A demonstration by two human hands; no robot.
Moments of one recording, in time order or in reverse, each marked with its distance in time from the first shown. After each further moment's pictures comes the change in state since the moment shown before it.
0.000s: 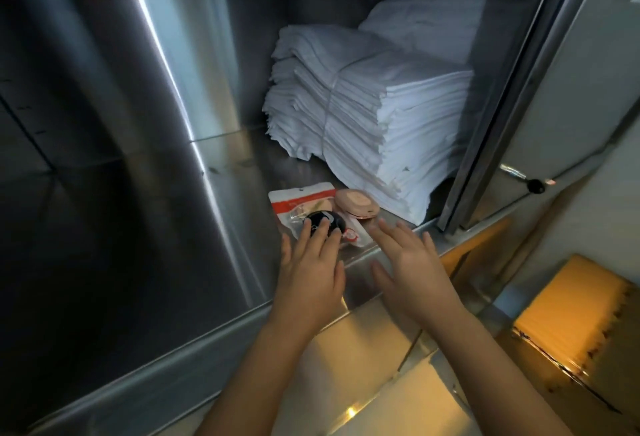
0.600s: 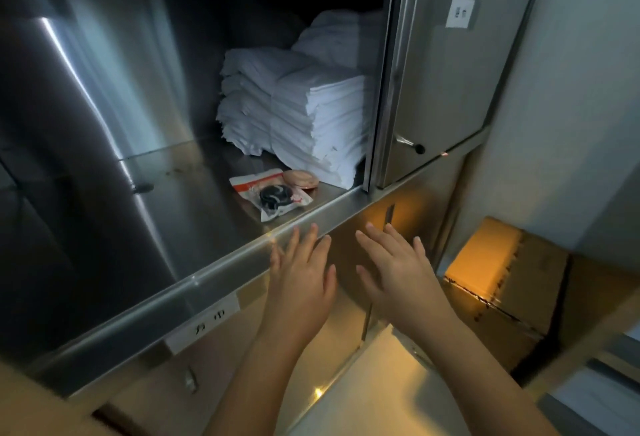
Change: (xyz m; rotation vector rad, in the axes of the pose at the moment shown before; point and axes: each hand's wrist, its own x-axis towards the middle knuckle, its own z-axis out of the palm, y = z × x) left_hand -0.121 0.069 -0.026 -0.076 0.046 0.137; right_hand -0.169 -0.038 -0.061 -0.002 0.077 0.164
